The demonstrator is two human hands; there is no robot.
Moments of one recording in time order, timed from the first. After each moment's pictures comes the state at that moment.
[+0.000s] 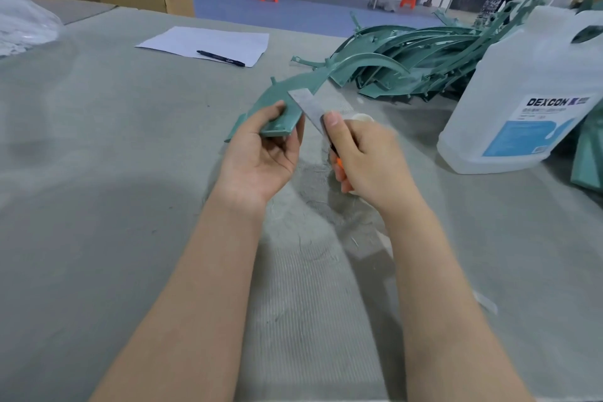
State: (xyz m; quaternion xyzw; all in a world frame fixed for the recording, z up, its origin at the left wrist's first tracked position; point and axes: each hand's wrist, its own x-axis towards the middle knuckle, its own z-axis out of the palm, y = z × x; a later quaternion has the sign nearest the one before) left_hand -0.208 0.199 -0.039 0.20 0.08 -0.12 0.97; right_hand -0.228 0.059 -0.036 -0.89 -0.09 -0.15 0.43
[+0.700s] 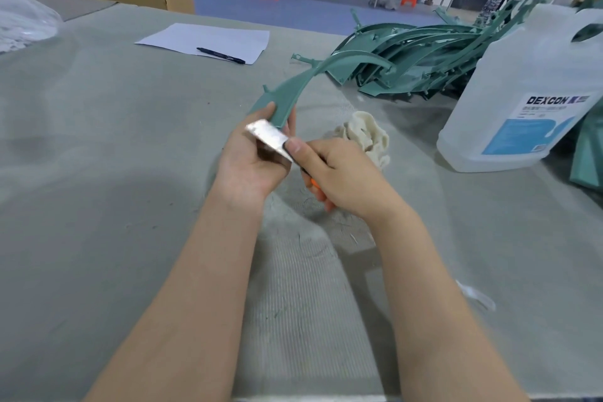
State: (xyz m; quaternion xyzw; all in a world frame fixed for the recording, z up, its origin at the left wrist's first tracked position) left_hand -0.202 0.202 -0.042 0.13 0.08 -0.13 0.98; right_hand -0.228 0.073 -0.048 -0.90 -0.18 -0.04 0.40
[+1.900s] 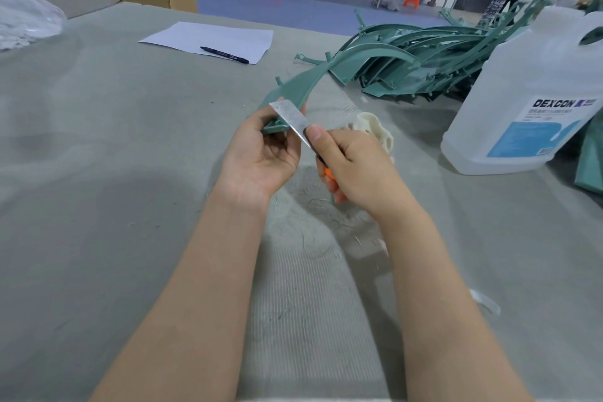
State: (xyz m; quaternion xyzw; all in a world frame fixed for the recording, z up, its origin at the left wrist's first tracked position) left_hand -0.206 0.201 -0.039 0.16 0.08 -0.10 0.98; right_hand -0.228 0.068 -0.045 -0.88 -0.15 -0.09 0.45
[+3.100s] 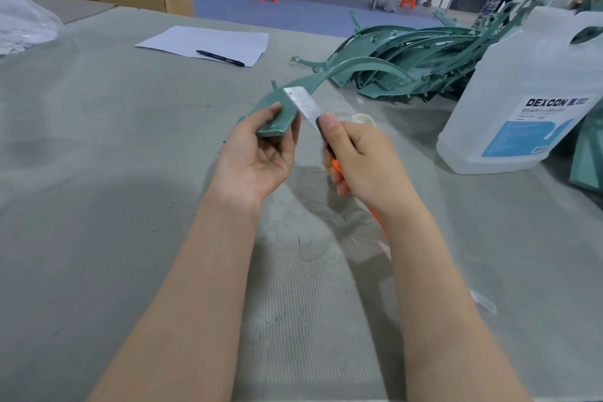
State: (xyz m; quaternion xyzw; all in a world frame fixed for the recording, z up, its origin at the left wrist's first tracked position) left_hand -0.205 0.202 -0.039 0.19 0.10 -0.12 0.97; right_hand -0.227 0.061 -0.043 -0.86 -0.13 -0.12 0.49
